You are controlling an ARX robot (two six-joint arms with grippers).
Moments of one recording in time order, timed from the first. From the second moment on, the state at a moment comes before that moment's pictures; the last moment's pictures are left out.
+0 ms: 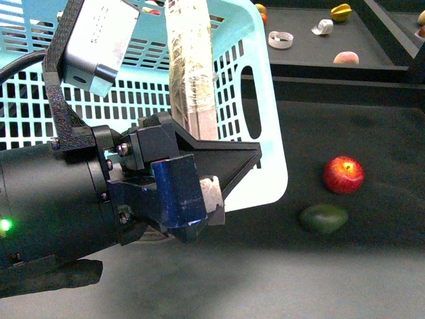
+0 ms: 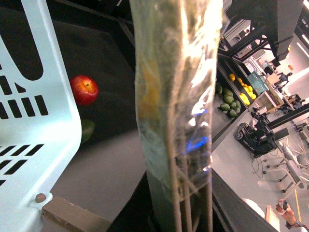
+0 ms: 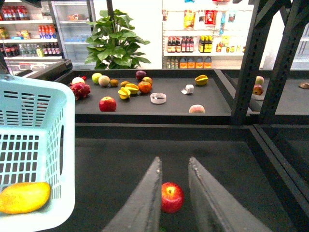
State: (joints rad) left arm -0.51 1.75 0.34 1.27 0.47 -0.58; right arm 0.00 0.01 0.01 0.00 0.00 0.00
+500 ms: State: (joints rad) left arm -0.50 1.78 0.63 0.96 -0.37 -0.95; right arm 0.00 0.00 0.01 0.00 0.00 0.00
